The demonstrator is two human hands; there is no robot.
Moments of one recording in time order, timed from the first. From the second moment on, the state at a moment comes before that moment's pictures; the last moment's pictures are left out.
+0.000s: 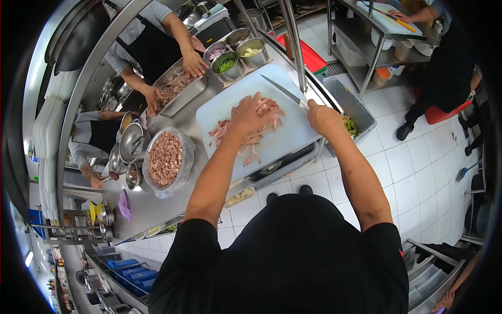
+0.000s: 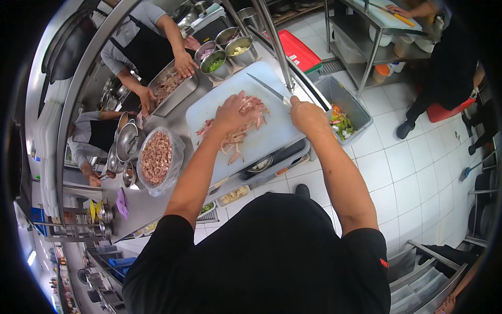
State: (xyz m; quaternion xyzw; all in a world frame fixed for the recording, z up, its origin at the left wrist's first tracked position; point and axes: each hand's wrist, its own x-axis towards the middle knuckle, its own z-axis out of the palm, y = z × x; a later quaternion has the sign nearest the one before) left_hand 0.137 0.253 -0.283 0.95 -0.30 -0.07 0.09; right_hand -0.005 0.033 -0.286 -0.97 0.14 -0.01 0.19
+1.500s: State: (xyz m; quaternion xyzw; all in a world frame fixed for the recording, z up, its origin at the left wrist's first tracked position) left_hand 0.130 0.211 -0.310 0.93 -0.35 -0.06 0.07; right_hand -0.004 0.034 -0.296 -0.97 0.16 -0.01 0.20
